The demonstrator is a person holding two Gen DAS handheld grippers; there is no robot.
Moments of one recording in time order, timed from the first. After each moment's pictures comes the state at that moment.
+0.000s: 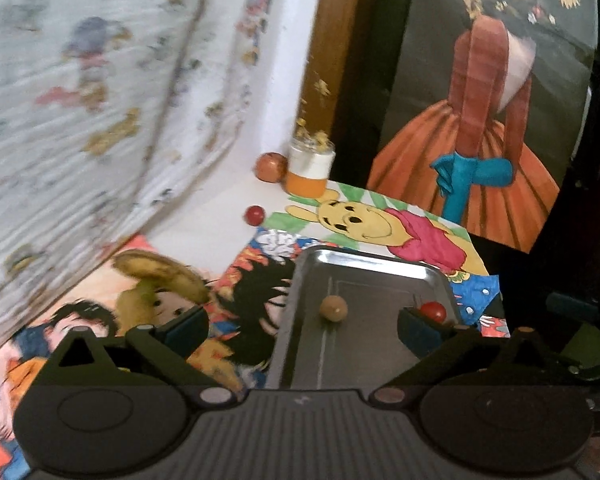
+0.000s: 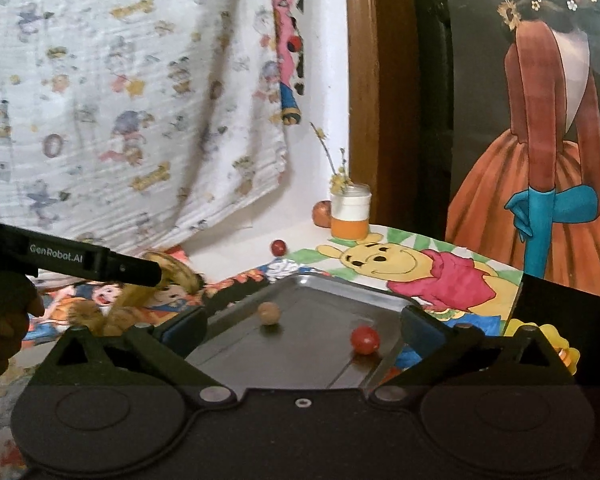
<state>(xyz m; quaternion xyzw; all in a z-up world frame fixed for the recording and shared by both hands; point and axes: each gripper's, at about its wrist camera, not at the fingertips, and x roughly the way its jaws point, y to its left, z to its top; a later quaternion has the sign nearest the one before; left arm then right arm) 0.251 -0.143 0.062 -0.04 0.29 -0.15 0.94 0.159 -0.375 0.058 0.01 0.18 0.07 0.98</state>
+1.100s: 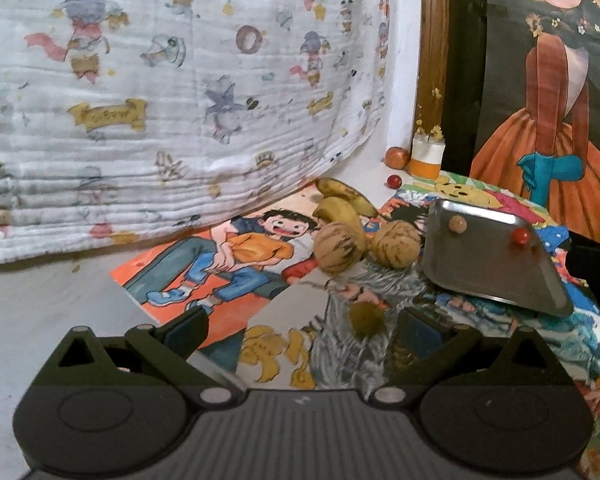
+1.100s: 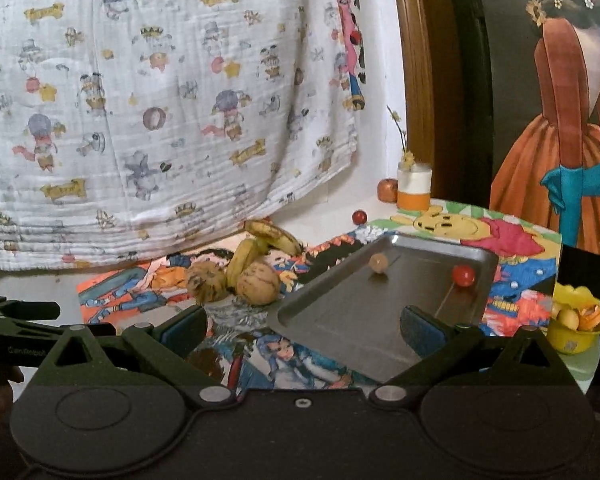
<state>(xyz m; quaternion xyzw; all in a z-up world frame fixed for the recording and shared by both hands) 0.068 -0.028 0.024 -0.02 0.26 0.00 0.97 0.073 -0.272 0.045 0.03 0.20 0.10 0.97</state>
